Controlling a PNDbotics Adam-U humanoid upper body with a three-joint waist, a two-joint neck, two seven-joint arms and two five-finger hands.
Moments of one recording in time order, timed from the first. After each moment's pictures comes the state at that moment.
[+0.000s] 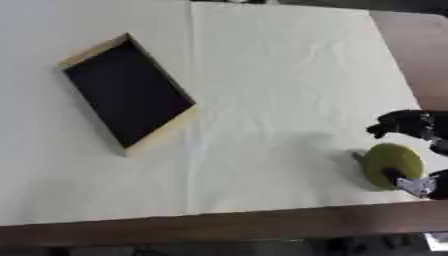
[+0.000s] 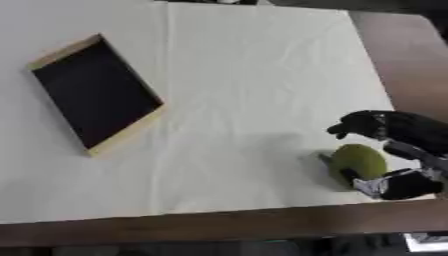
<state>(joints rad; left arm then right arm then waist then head) -0.10 0.31 0.47 -1.98 0.13 -0.19 0.07 0.12 -1.09 0.13 -1.99 0.44 -0.20 0.20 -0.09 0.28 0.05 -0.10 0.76</state>
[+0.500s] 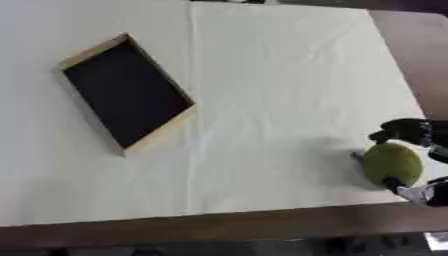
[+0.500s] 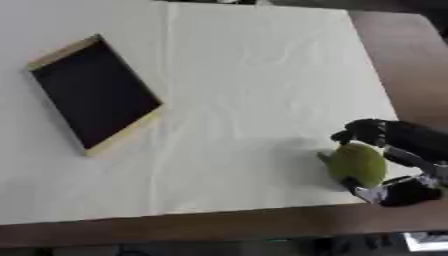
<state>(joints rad) -0.10 0.31 0.47 -1.98 0.13 -0.19 0.07 0.15 -1.07 0.11 -1.99 0.48 -0.13 0.21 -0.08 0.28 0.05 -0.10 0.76</state>
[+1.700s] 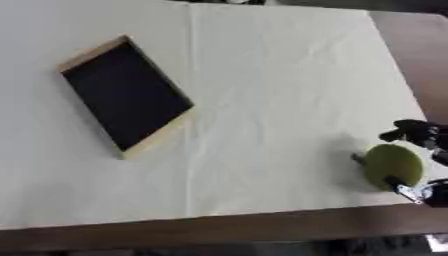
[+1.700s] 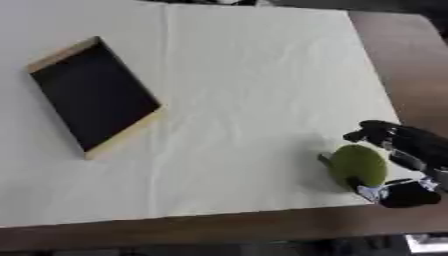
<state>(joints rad) -0.10 0.31 0.47 -1.98 0.14 -0.18 0.07 0.18 -1.03 0.10 -1.92 0.52 -0.07 0.19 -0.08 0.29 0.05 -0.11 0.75</state>
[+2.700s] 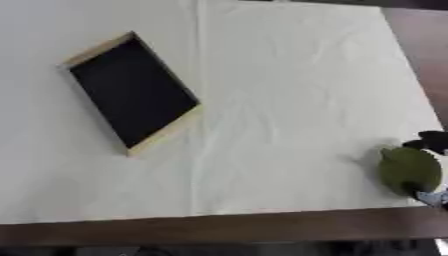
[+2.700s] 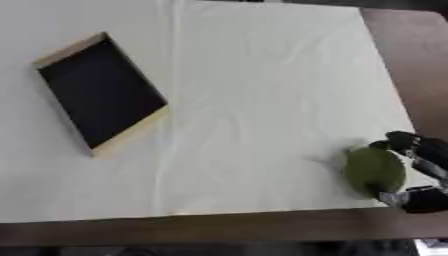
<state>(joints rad) -0.10 0.30 0.47 -1.98 0.14 -0.19 0.07 0.15 -1.00 0.08 -1.75 0.54 -0.12 0.19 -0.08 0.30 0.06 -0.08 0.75</state>
